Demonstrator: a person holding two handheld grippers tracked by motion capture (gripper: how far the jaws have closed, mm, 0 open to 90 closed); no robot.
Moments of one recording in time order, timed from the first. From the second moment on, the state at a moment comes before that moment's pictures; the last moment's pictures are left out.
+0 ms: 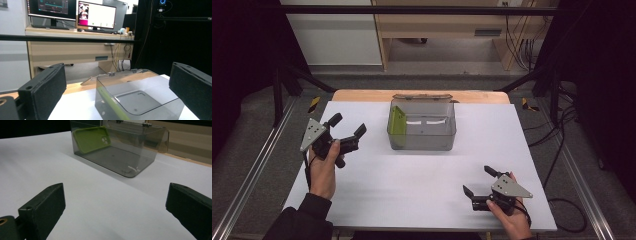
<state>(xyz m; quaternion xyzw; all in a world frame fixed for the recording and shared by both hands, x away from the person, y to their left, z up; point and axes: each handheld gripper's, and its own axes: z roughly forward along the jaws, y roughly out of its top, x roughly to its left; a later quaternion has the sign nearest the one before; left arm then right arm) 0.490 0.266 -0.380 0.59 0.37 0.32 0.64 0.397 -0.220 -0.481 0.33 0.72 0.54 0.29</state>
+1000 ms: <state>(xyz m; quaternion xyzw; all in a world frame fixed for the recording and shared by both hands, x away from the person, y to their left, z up) 0.472 0.289 -0.408 0.59 0.38 0.32 0.63 0.397 -0.219 -0.481 0.32 0.72 0.54 0.29</state>
